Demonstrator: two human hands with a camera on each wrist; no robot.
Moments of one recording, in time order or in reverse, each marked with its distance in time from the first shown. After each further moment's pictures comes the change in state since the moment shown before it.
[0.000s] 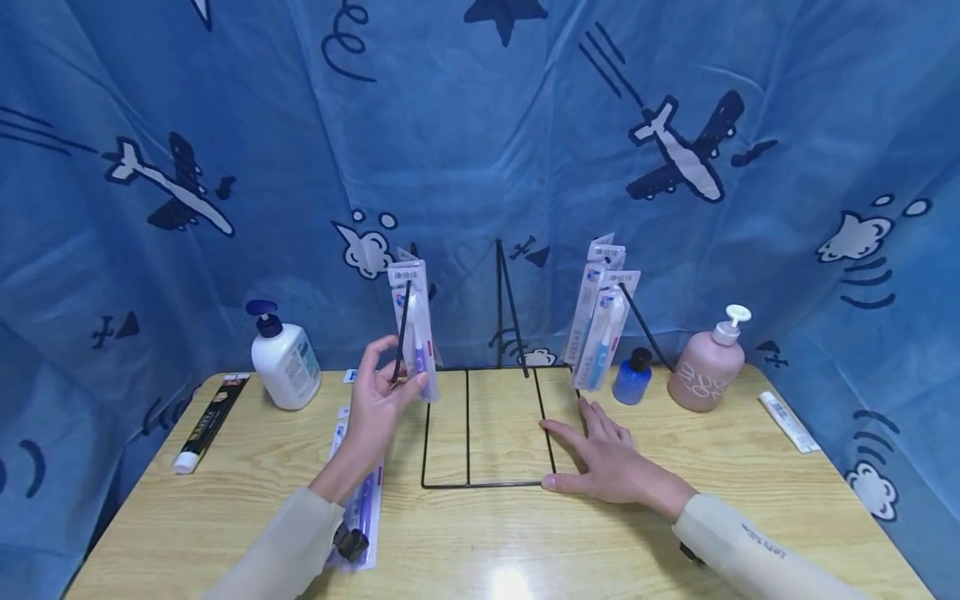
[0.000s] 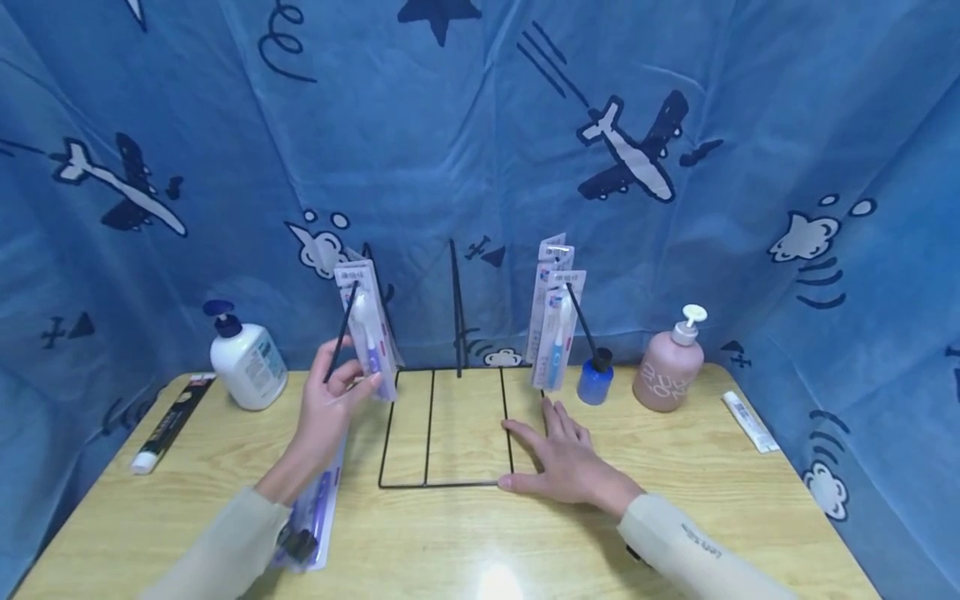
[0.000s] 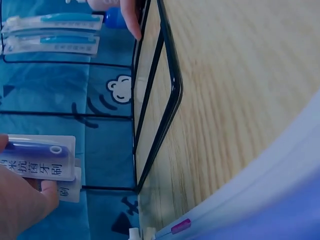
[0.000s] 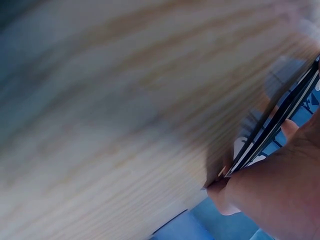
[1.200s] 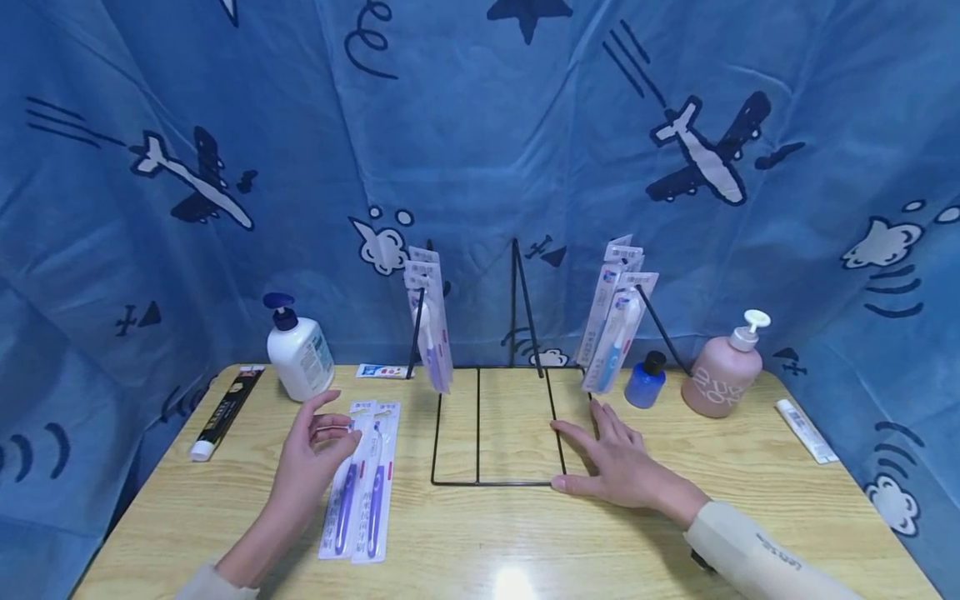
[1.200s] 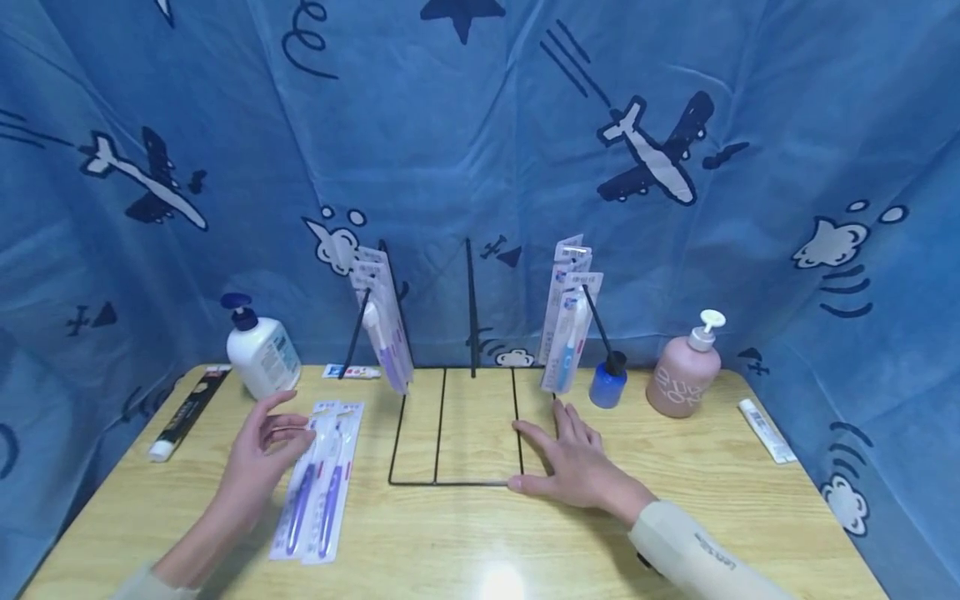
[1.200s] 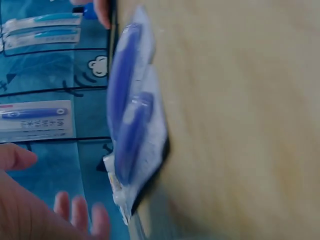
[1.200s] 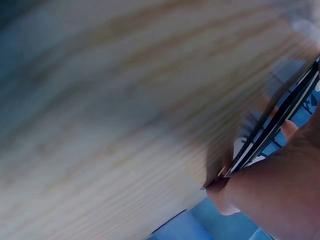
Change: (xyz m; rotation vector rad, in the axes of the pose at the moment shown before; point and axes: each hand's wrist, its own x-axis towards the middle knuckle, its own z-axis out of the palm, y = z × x) left_hand -0.071 0.018 -0.083 0.388 0.162 -0.289; right_hand 0.001 -0.002 0.000 0.005 0.002 -0.016
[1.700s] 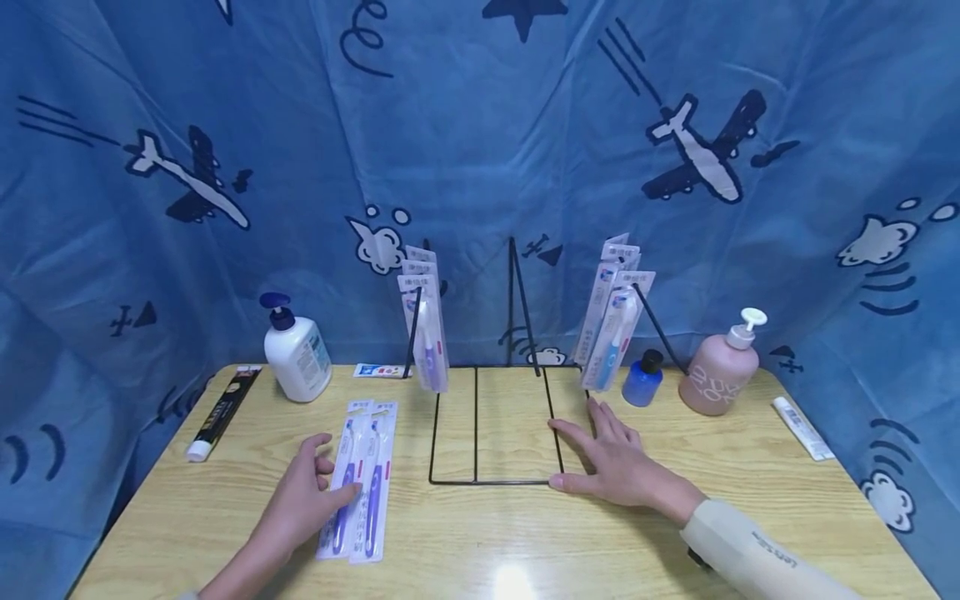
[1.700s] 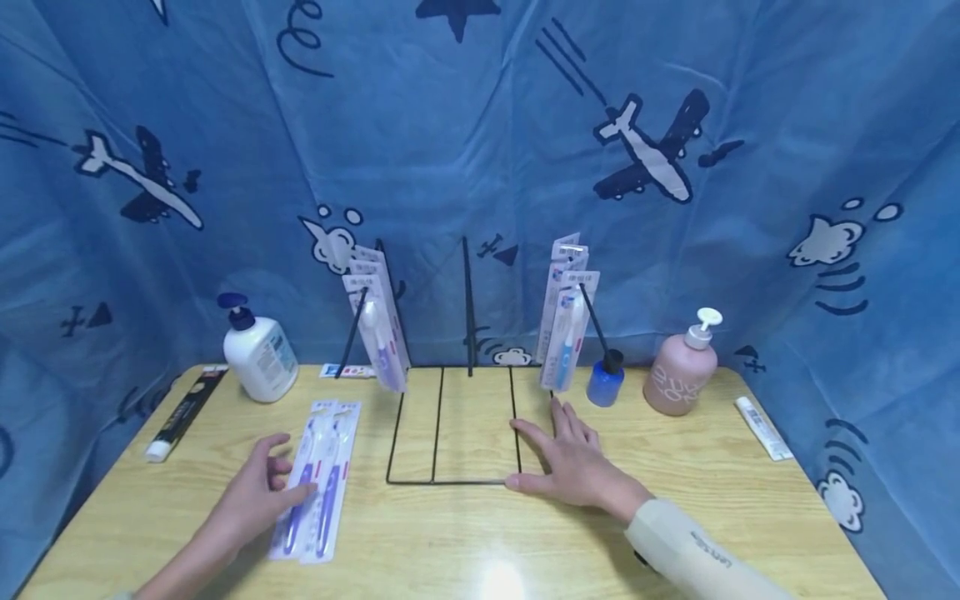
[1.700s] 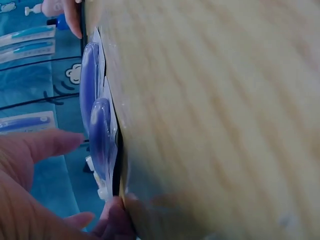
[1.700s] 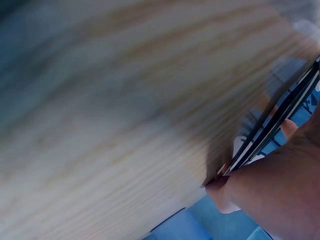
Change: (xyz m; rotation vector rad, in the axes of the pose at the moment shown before) left_hand -0.013 -0.021 -0.006 0.405 -0.118 -0.143; right_hand -0.001 -0.002 -0.001 -0.002 -0.003 0.013
